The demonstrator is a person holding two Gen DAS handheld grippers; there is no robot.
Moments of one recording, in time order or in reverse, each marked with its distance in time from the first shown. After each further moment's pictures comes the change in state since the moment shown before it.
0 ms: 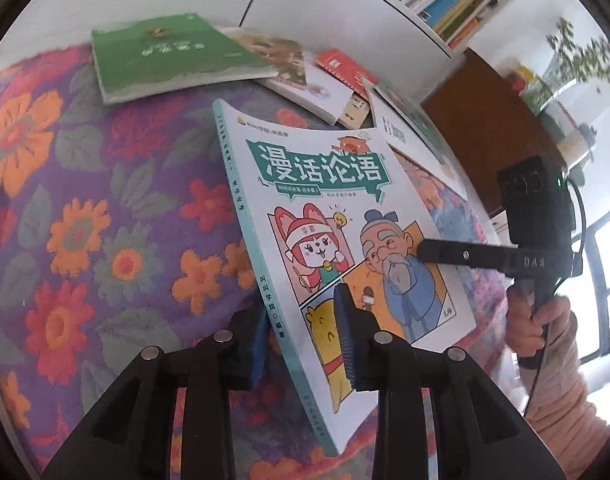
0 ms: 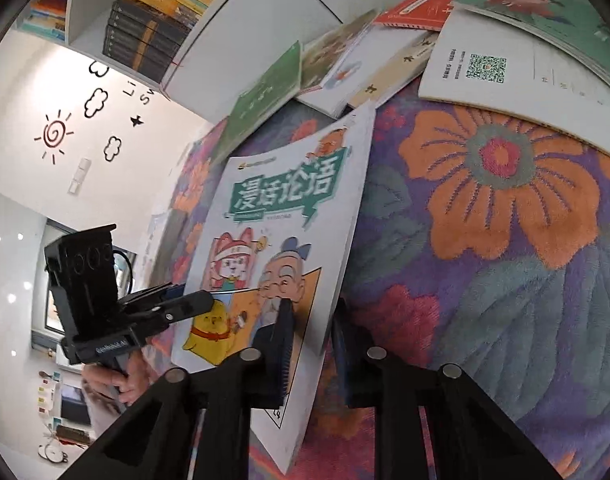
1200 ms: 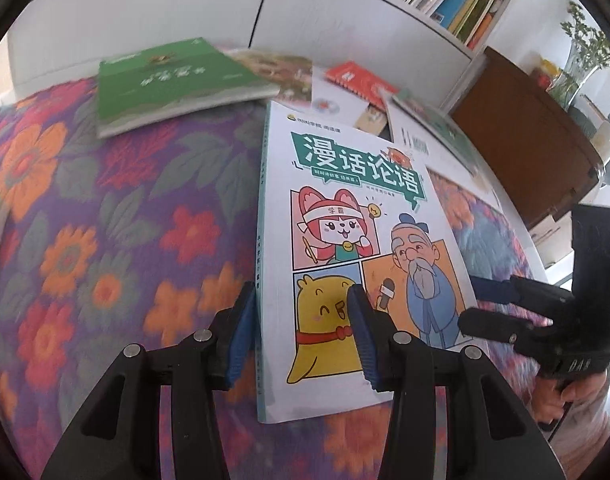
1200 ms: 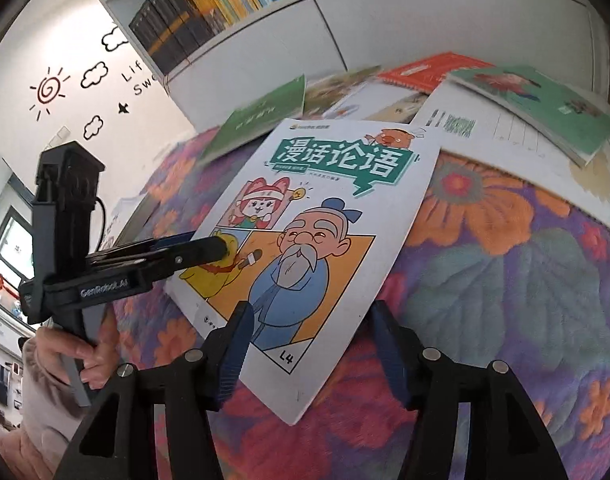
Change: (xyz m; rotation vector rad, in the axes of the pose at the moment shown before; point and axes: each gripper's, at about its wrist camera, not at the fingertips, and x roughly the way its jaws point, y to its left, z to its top) left arm 0.020 -0.034 0.000 0.040 -0.087 0.188; right arm -0.005 0.029 -0.036 -0.171 -0.129 -0.235
